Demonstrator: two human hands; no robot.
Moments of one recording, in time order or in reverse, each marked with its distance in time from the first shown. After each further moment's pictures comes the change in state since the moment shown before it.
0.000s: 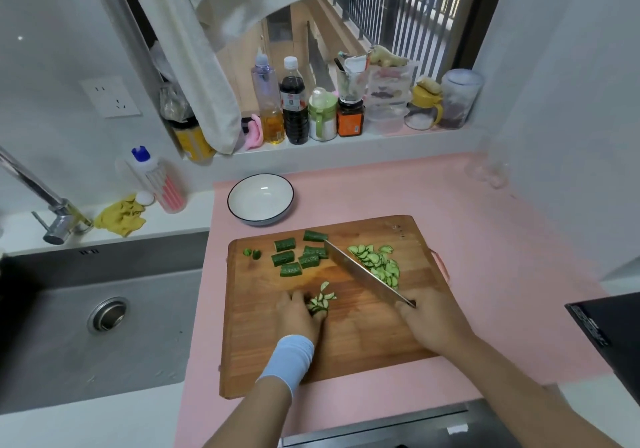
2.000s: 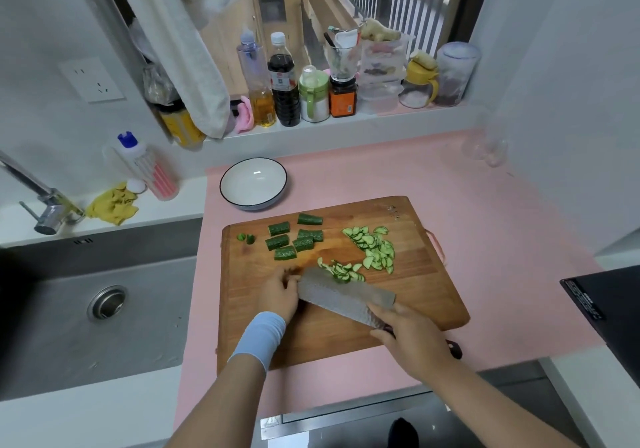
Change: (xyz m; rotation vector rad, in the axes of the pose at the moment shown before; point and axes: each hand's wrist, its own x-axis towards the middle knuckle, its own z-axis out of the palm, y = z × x) left_hand 0.008 -0.009 -0.028 -0.305 -0.030 0.020; right_hand -0.024 0.041 0.078 -0.155 -0.037 -0.235
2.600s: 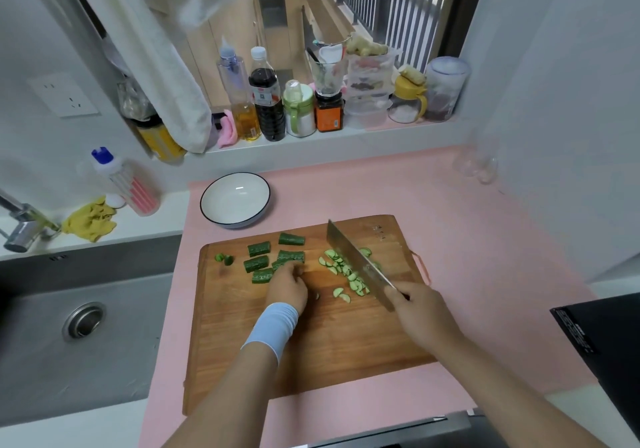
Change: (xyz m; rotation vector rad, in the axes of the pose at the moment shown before) left_hand 0.045 0.057 0.052 0.154 0.015 -0.032; right_hand 0.049 0.014 -0.096 0.388 0.091 0.299
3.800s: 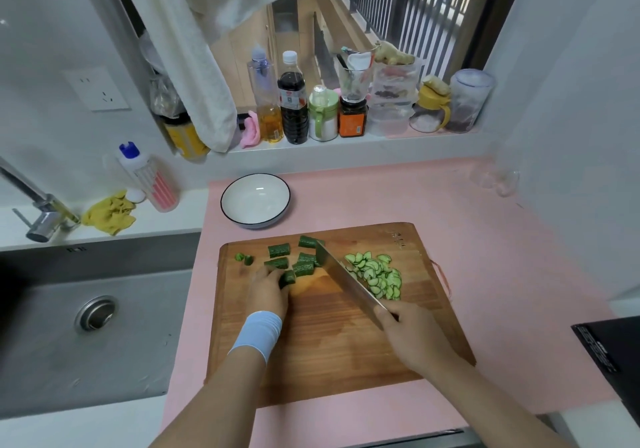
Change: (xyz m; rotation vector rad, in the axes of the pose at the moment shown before) left_hand 0.023 -0.066 -0.048 0.296 0.175 0.173; right_hand -0.025 -0.043 0.038 -0.074 -0.108 -0.050
